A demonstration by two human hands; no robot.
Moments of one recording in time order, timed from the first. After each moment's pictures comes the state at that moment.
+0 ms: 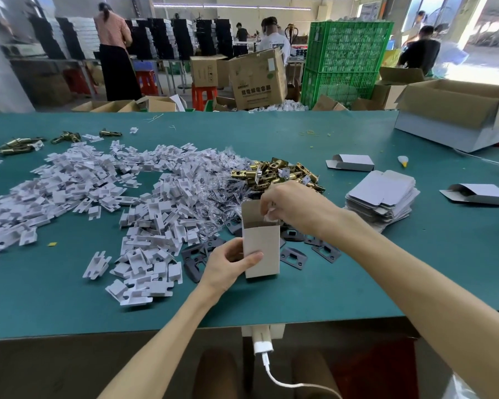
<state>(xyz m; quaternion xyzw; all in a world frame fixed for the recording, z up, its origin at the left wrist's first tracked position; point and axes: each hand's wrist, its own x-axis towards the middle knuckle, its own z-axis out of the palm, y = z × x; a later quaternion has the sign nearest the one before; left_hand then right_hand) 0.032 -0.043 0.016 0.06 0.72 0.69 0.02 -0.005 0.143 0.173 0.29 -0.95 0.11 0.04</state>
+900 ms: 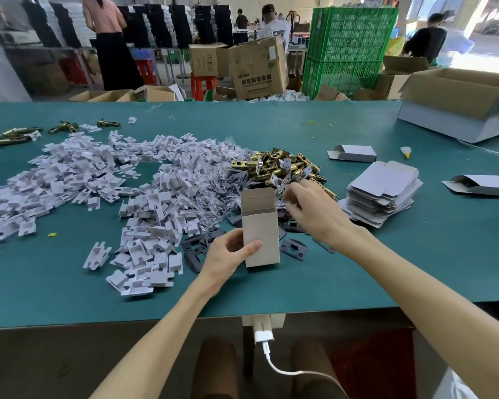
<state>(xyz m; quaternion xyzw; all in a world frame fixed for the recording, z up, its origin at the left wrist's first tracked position) 0.033 -0.044 0.014 0.07 0.71 0.70 0.02 -0.002 0.172 0.122 0.18 -0.96 0.17 0.12</state>
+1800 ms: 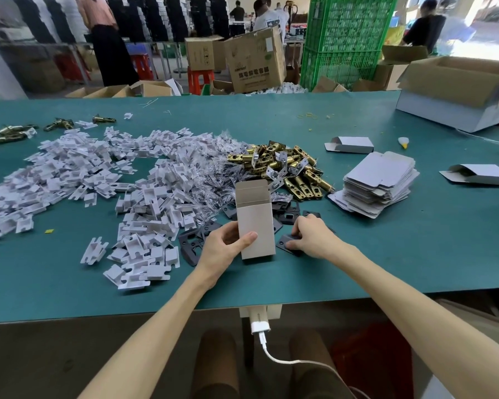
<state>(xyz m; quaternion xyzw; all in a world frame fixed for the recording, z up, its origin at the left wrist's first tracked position) 0.032 -0.042 0.013 0.06 0.72 0.69 0.00 -0.003 0.190 0.052 0.06 -0.97 0.19 -0.11</state>
